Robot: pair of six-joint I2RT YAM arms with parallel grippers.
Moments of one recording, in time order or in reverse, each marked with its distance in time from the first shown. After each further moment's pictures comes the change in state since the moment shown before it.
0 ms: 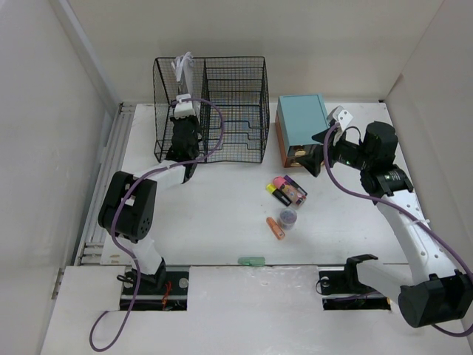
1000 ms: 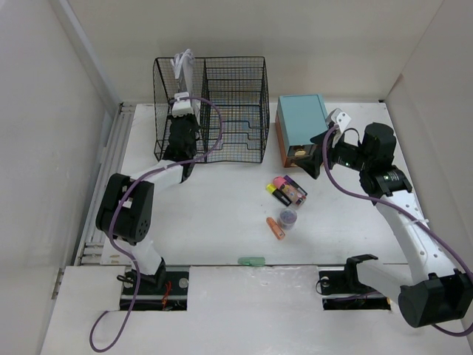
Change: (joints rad) left arm 0.014 -0.028 0.000 -0.008 0.034 0.010; right arm 0.000 0.000 -0.016 0.000 -0.028 -0.007
